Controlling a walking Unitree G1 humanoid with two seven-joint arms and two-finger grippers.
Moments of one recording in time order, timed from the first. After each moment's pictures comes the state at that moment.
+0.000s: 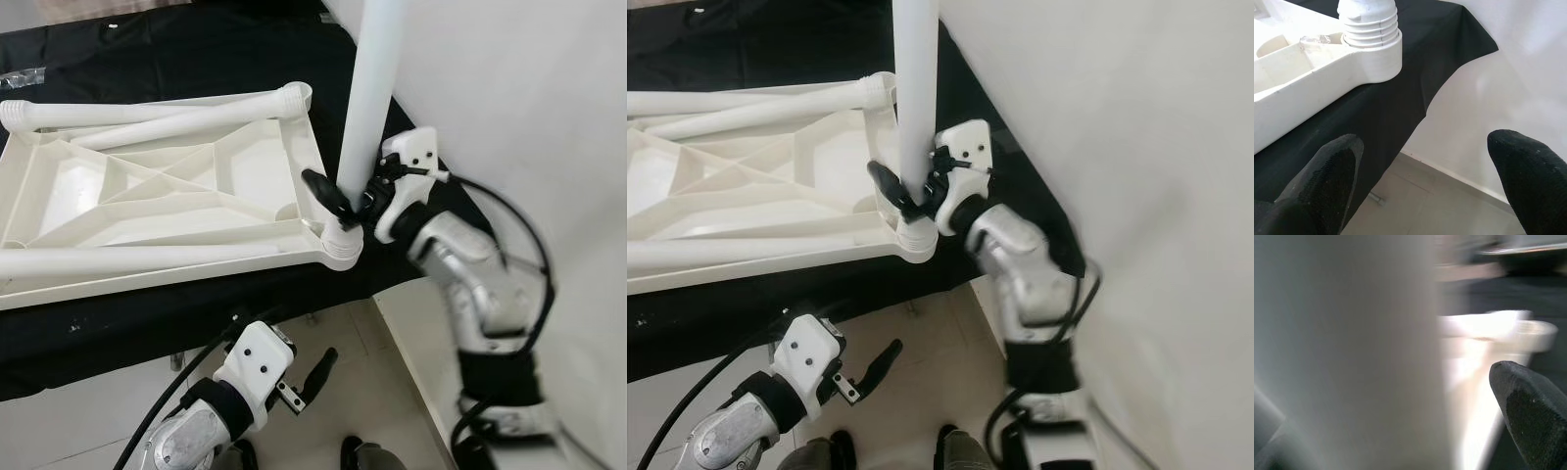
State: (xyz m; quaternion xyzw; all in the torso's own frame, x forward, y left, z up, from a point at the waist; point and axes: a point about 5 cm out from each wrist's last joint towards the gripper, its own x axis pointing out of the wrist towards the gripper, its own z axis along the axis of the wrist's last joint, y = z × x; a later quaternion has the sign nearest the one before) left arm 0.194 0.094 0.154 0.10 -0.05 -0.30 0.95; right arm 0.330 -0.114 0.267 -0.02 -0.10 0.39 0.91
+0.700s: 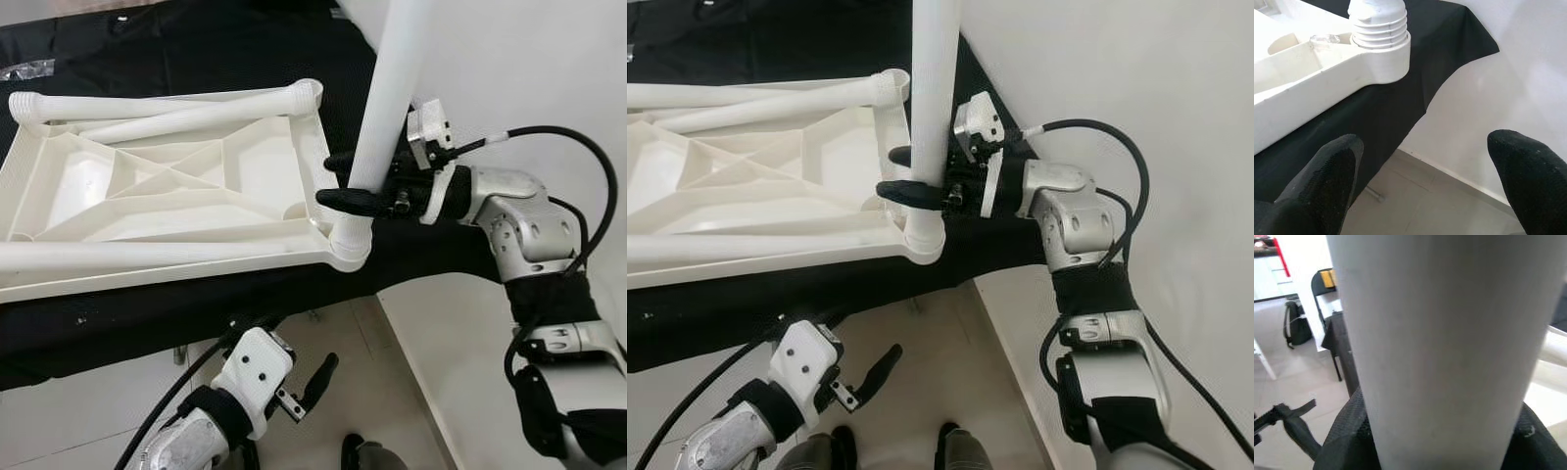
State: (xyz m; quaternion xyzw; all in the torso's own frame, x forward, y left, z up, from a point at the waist) left arm 0.187 0.094 0.156 0.10 -0.05 -0.30 0.95; right arm 0.343 -0.135 0.292 -0.11 -0.08 0.63 0.76
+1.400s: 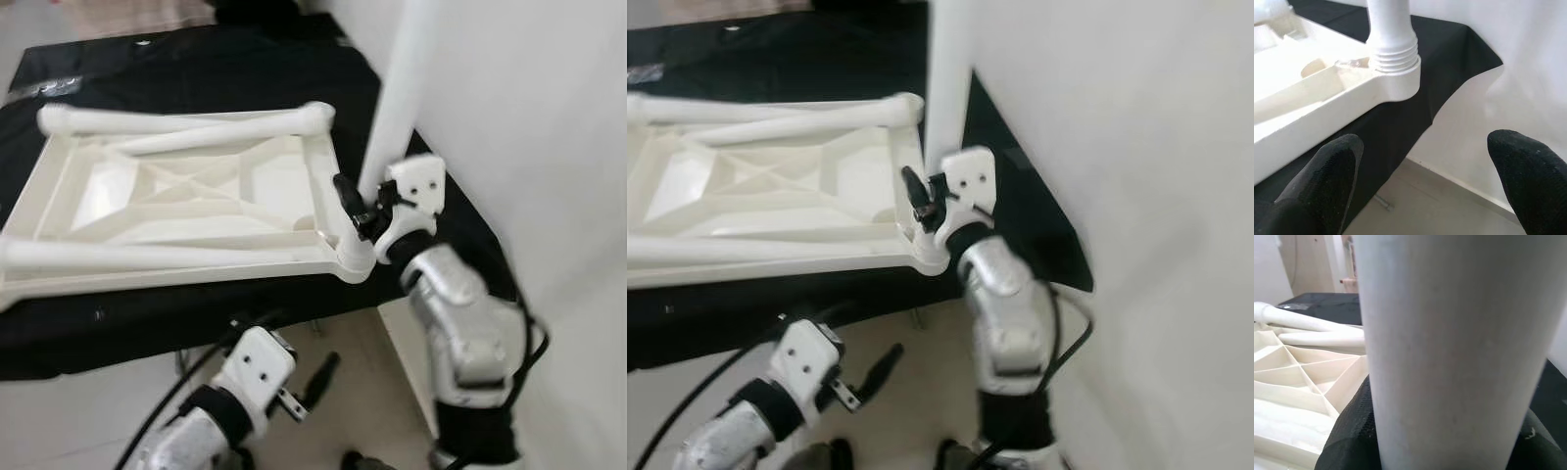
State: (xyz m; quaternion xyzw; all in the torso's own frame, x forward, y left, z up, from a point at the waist) left arm 0.189 0.095 0.156 0.10 -0.05 -0.30 0.95; right arm 0.307 -0.088 0.234 -0.03 -0.09 0.17 0.98
